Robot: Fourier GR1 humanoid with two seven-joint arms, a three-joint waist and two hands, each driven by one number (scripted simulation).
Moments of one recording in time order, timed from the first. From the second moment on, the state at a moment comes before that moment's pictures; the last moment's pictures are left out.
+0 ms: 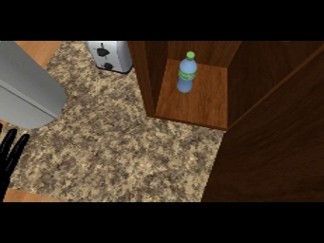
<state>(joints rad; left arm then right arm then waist) 0.31 0.69 -0.18 -1.86 0.94 -0.18 -0.49 0.64 -0.53 0.67 -2.49 0.00 0.36 -0.09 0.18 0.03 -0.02</state>
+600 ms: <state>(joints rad) 0.30 0.73 -0.16 -1.85 0.96 -0.23 -0.47 0.46 -0.58 0.65 -2.49 -0.02 0.44 -0.03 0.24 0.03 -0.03</state>
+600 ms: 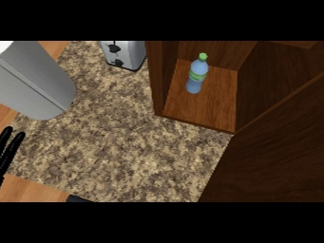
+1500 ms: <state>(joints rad) 0.29 0.76 -0.12 -1.83 0.99 -0.27 -0.47 0.35 -0.58 0.63 -2.48 -0.03 0.49 0.03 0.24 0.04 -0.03</state>
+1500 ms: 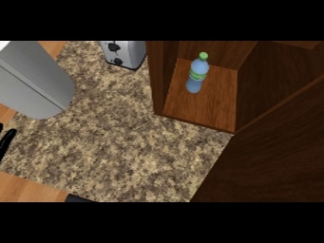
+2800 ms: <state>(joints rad) 0.25 0.78 -0.09 -1.80 1.02 -0.32 -0.45 0.13 -0.46 0.54 -2.34 -0.14 0.46 0.23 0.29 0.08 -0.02</state>
